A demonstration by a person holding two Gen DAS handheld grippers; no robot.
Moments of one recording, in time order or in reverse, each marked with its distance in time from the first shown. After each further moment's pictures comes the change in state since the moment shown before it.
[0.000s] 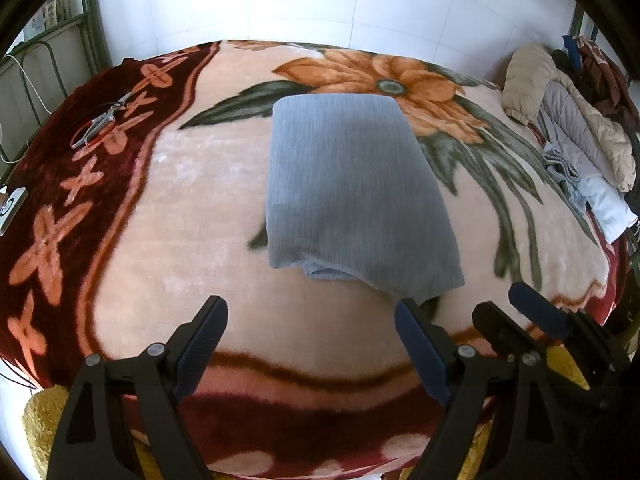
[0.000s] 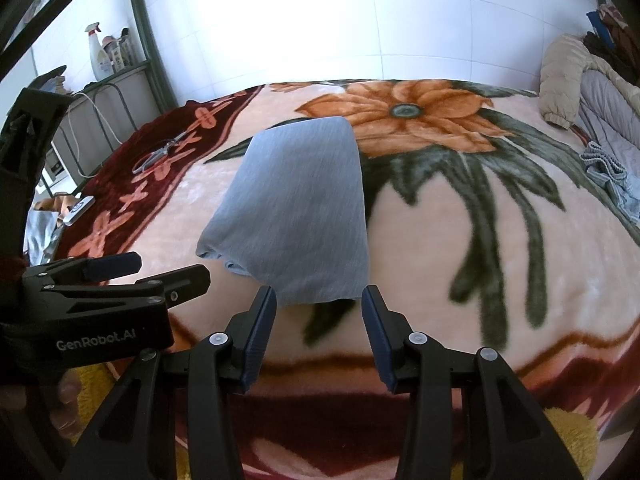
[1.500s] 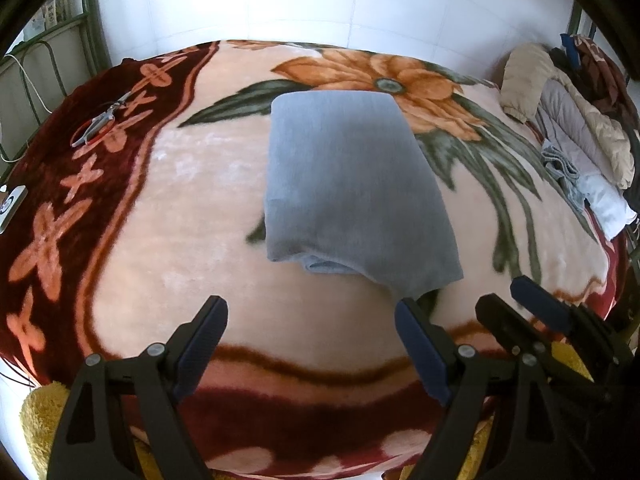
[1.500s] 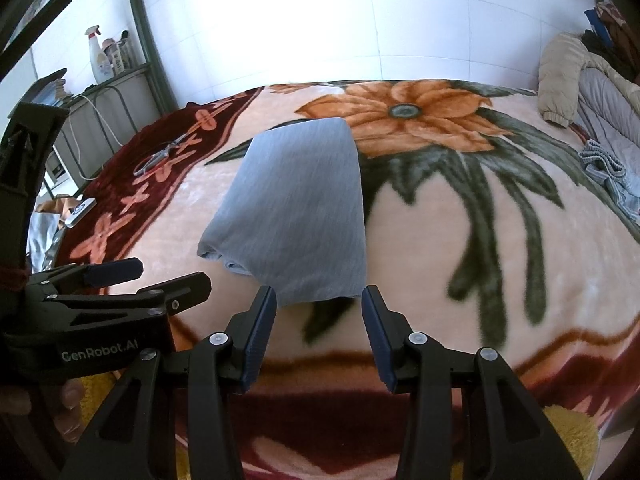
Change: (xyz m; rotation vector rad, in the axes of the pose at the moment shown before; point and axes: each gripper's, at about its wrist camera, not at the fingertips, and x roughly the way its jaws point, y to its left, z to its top) left arm -0.002 -0.004 -0.001 0.008 0.001 0.002; right arm -0.003 -0.003 0.003 0.002 -0.002 0.004
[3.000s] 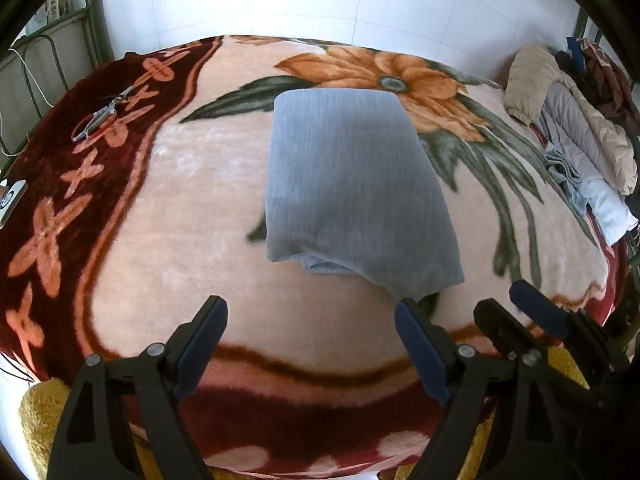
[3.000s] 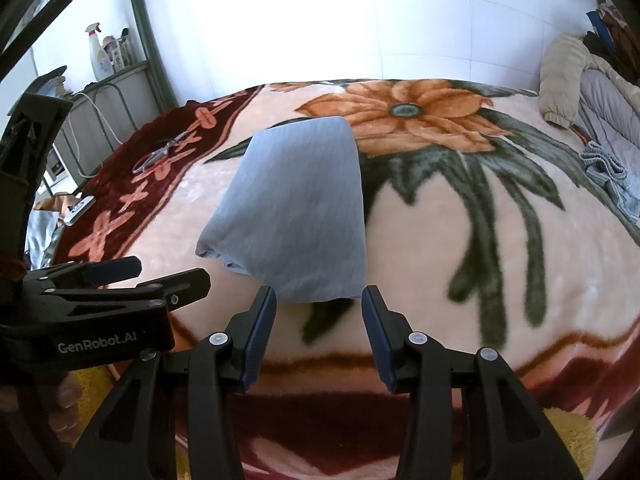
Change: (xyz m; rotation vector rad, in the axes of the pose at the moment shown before) left arm 0.001 -0.001 0.003 -0.026 0.017 0.006; right arm 0.002 -0.002 0.001 -0.008 0.008 0.002
